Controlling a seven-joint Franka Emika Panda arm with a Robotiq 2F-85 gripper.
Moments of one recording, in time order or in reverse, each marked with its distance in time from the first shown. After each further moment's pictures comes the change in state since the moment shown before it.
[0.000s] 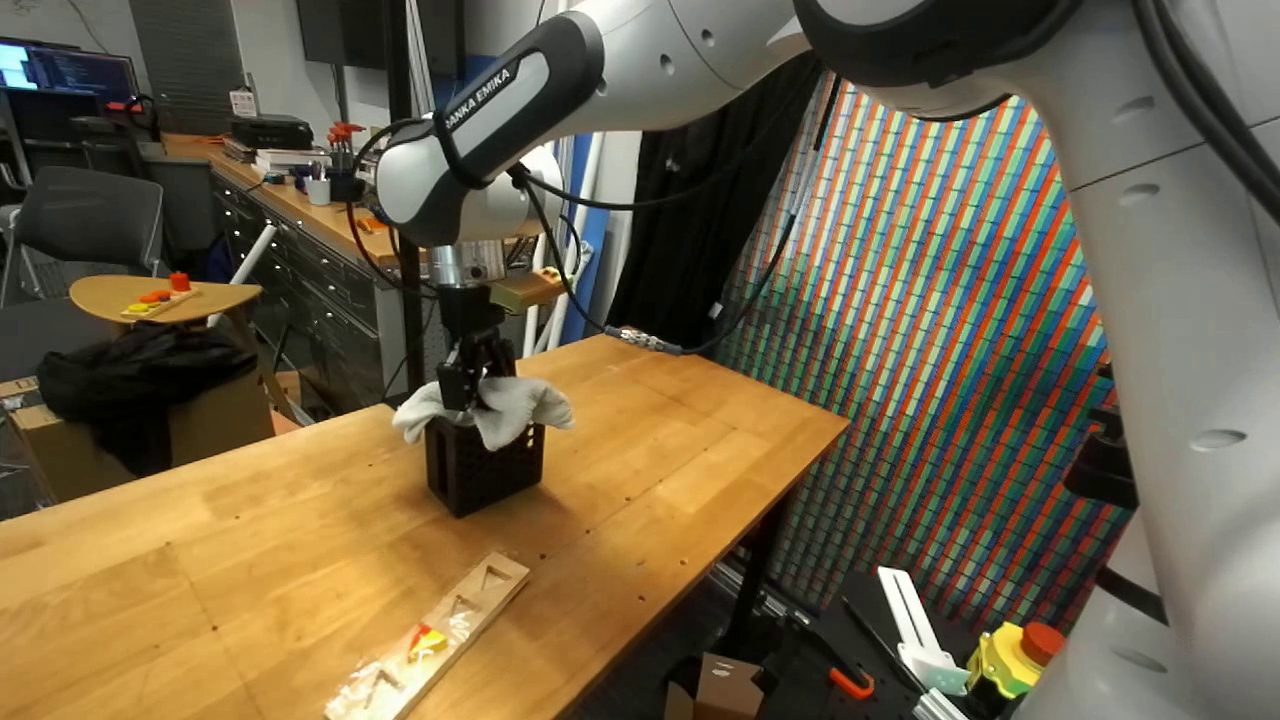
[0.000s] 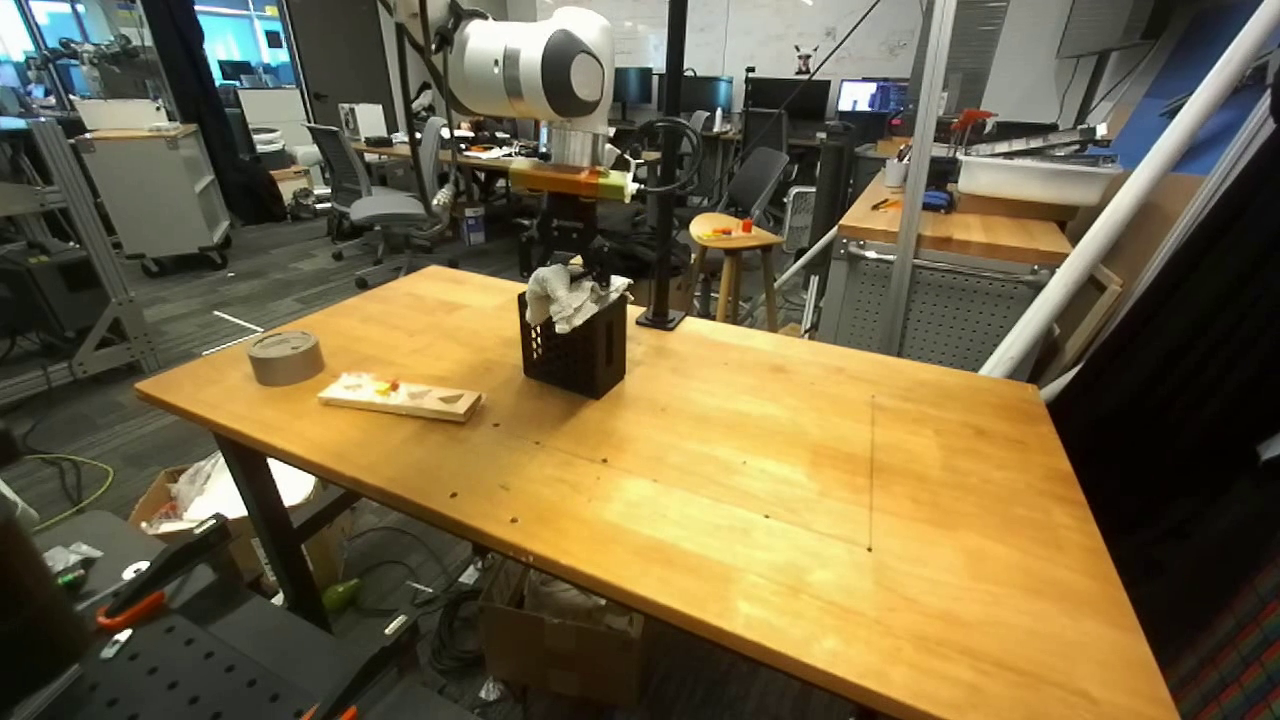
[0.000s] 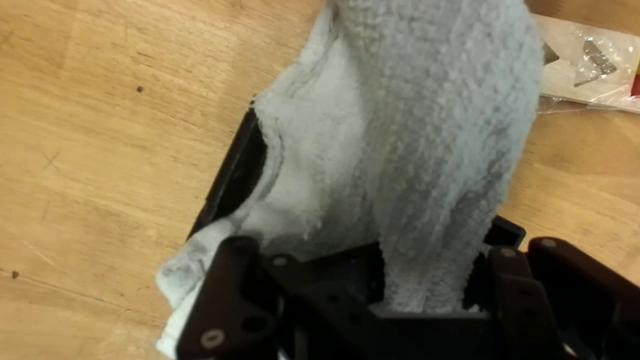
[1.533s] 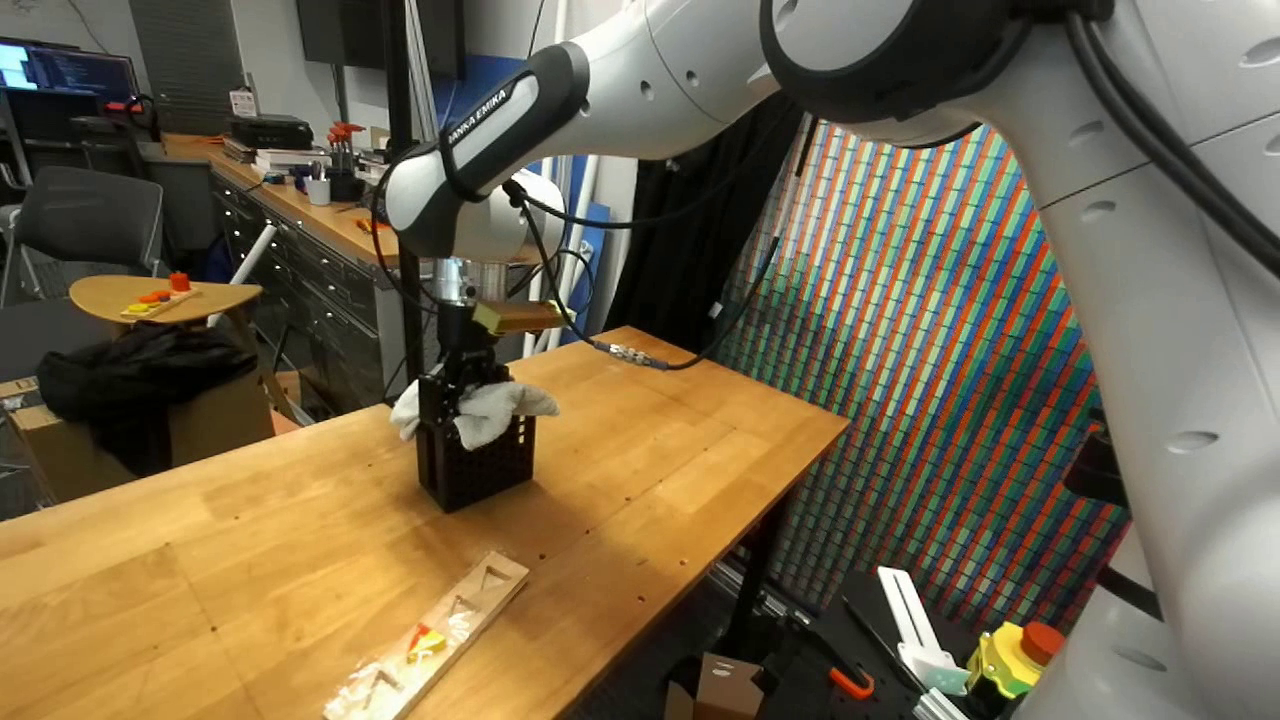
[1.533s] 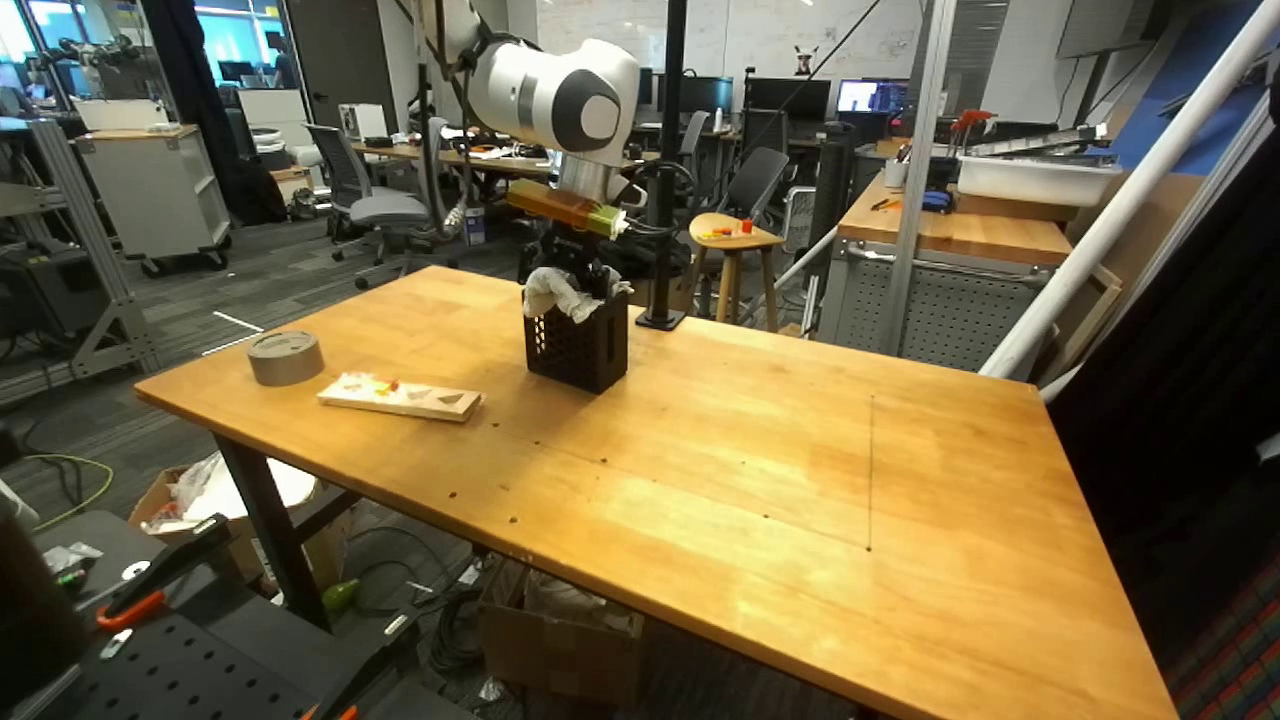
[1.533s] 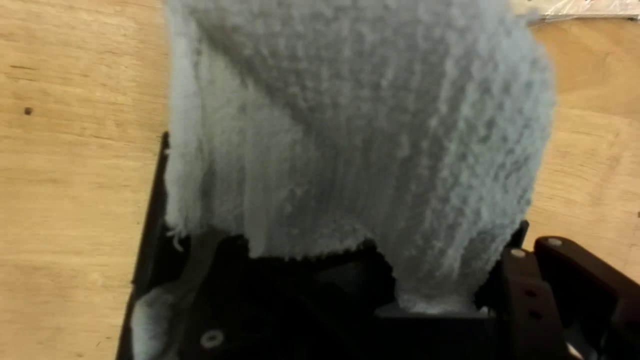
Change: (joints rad) arm -0.030 0.072 0.007 0.033 0.182 0.044 0.086
